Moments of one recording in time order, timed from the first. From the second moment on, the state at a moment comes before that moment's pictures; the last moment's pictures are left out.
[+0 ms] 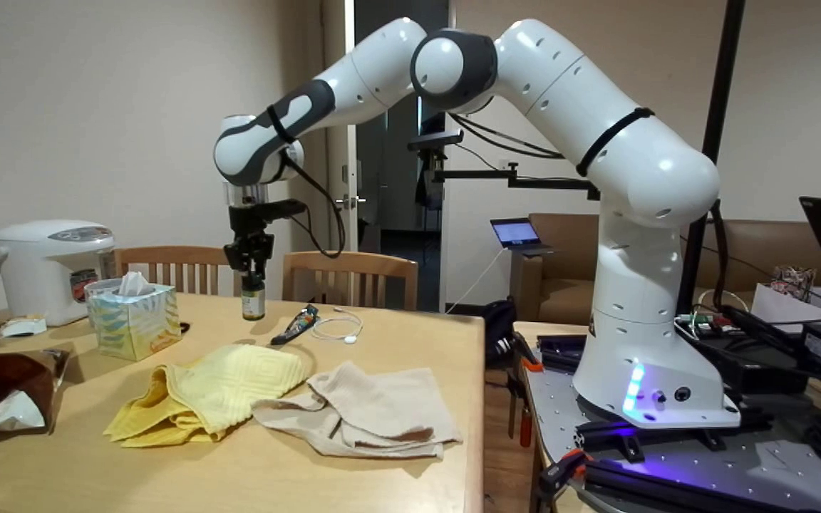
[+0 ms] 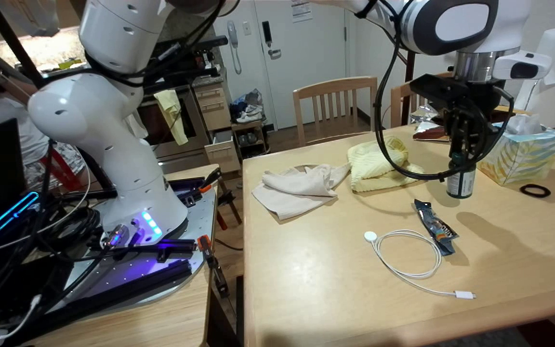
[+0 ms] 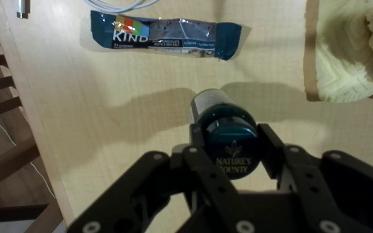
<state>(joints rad) -0.17 0.80 -0.07 -1.30 0.03 2.12 -0.08</state>
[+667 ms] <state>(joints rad) -0.19 0.82 -0.05 -1.26 0.03 2.06 -0.11</state>
